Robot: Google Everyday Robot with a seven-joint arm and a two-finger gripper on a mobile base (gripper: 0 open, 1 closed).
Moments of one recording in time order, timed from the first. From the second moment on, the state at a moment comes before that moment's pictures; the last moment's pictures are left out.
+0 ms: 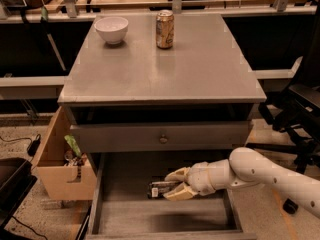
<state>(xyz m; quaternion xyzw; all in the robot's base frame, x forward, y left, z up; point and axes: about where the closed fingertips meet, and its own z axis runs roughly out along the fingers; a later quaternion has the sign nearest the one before) 0.469 -0.043 0.542 -0.58 0.65 0.33 0.36</state>
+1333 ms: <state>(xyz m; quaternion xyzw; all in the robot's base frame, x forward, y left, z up) 0.466 -0.037 0.541 -0.58 0.65 0.33 0.36</state>
